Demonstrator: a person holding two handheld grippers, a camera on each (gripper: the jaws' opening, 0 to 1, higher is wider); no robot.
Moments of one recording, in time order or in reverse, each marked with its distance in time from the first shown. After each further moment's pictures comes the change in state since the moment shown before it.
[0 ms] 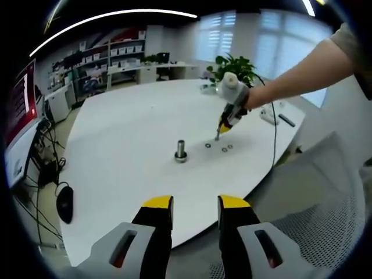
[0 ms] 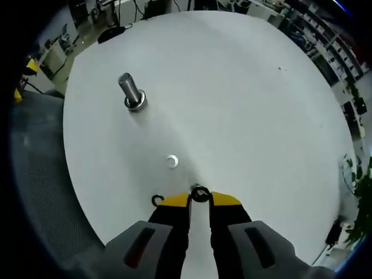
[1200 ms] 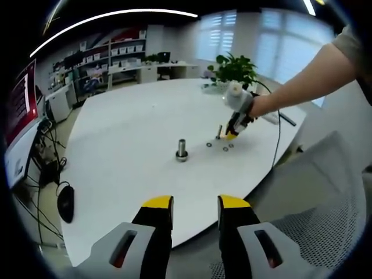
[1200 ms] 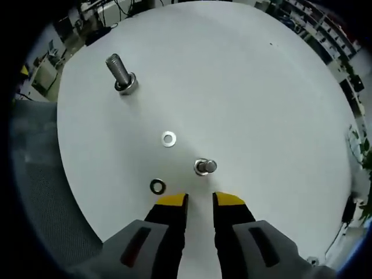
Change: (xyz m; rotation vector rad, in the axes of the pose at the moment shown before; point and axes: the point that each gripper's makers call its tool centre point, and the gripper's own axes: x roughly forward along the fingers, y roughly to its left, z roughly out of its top) left arm 0.000 0.001 -0.001 0.003 0.005 0.007; right arm 0.005 0.013 -0.036 0.126 0.034 0.009
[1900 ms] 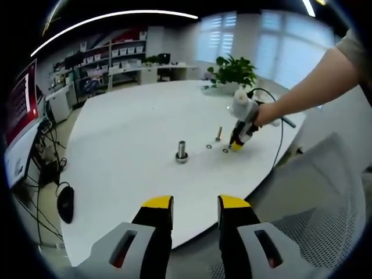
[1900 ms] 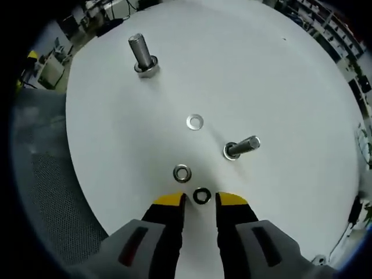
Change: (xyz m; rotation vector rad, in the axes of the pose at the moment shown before) left arm -0.001 0.000 0.002 -0.004 -0.011 -0.001; right arm 0.011 0.027 -0.015 -0.033 0.028 0.066
